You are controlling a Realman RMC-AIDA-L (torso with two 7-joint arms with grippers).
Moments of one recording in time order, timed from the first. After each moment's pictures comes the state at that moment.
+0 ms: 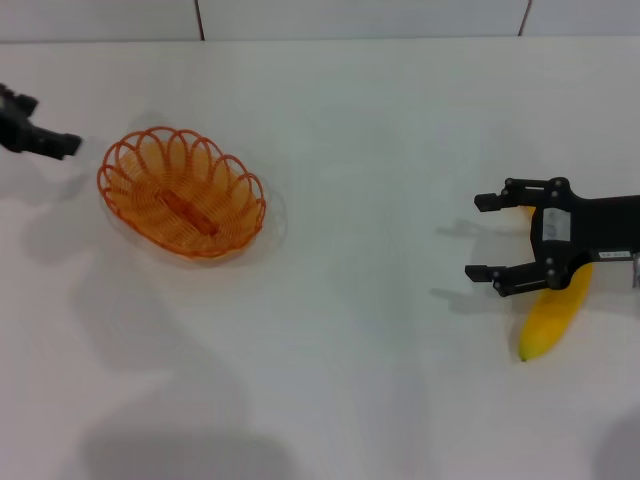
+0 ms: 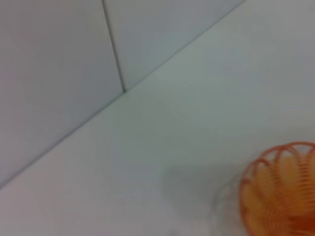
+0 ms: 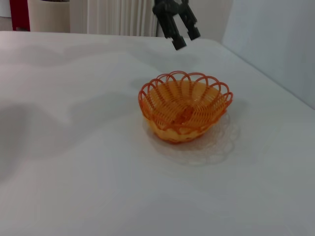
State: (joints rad) left arm -0.85 -1.93 0.45 0.79 2.76 1.32 -1.70; right arm 0.52 2.00 -0.69 -0.66 -2.17 -1.53 1.01
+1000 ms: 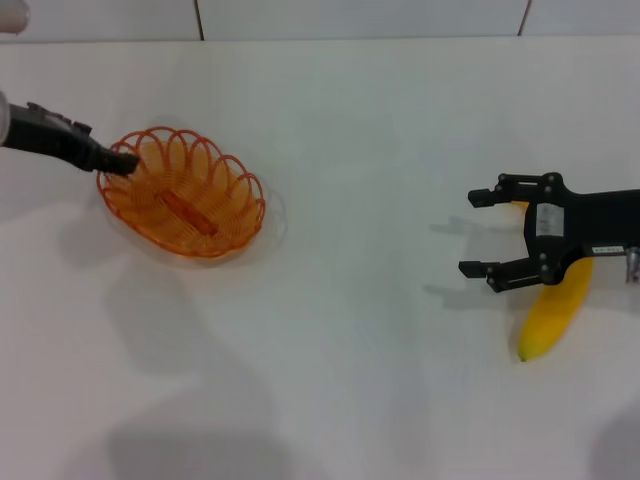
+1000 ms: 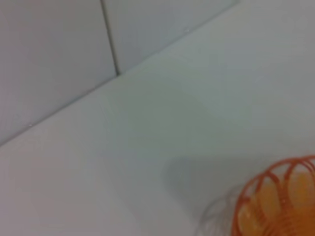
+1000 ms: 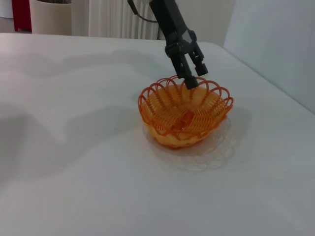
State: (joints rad) left arm -0.89 -2.03 0.47 0.69 2.82 1.11 -1.83; right arm 0.53 2.01 -0.69 -0.66 -2.17 -1.53 1.01
